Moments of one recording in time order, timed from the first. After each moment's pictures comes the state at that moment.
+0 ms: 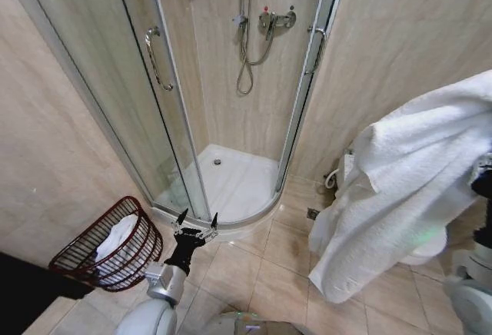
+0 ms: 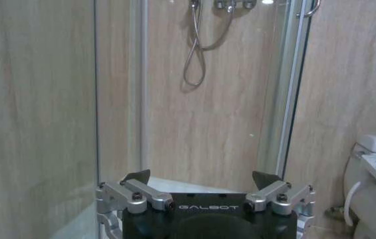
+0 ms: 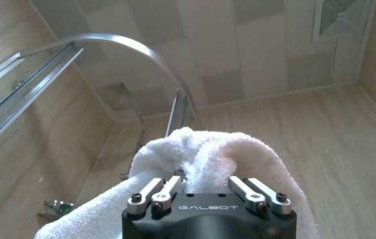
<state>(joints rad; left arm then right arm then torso) 1.85 -1.61 -0.54 -2.39 -0.01 0.14 0.19 -1.55 1.32 1.18 2.50 0.63 0.36 -0.16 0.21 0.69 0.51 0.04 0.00</state>
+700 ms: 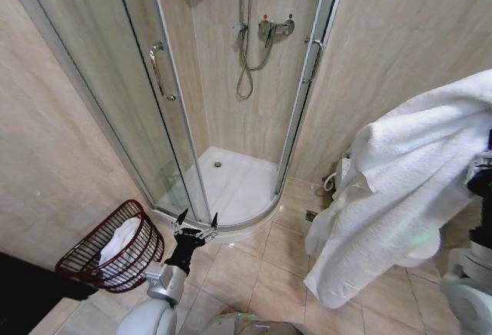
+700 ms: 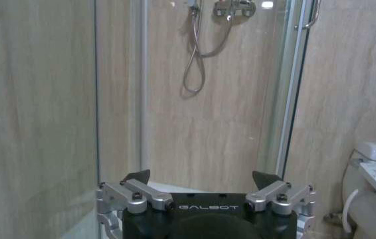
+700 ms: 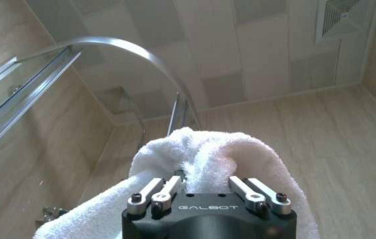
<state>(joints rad) 1.85 -1.61 -0.54 -2.39 -0.01 0.14 0.19 -1.55 1.33 1.17 2.50 0.63 0.35 -0.16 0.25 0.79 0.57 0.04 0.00</state>
